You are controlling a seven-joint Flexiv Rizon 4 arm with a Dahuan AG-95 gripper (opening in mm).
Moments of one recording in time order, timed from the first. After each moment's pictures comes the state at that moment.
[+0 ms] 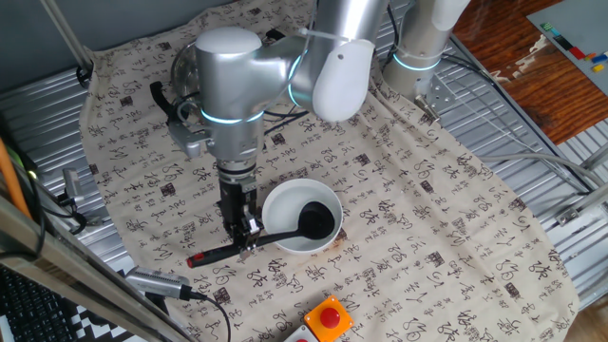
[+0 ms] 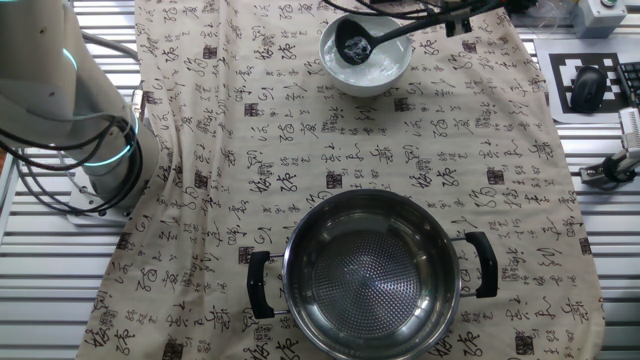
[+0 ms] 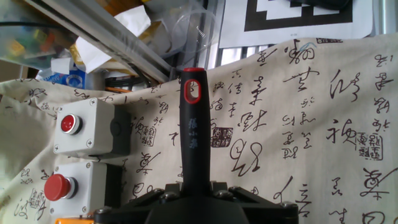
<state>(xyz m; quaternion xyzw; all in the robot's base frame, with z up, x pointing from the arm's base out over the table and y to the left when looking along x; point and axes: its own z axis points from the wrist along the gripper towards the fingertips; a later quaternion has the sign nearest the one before) 0.603 0.256 0.130 -0.07 0.96 0.21 0.15</state>
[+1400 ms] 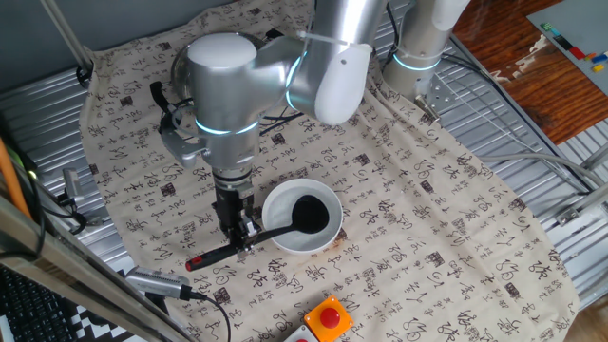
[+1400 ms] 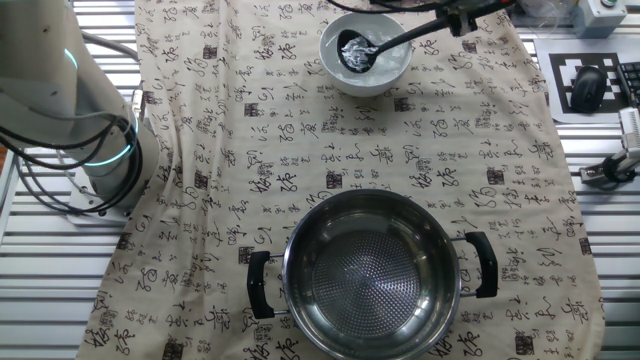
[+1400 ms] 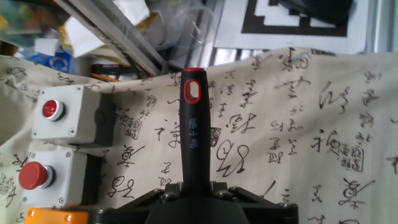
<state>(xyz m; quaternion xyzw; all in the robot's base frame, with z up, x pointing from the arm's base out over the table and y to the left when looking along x) 0.608 0.253 0.126 -0.09 0.97 0.17 0.12</state>
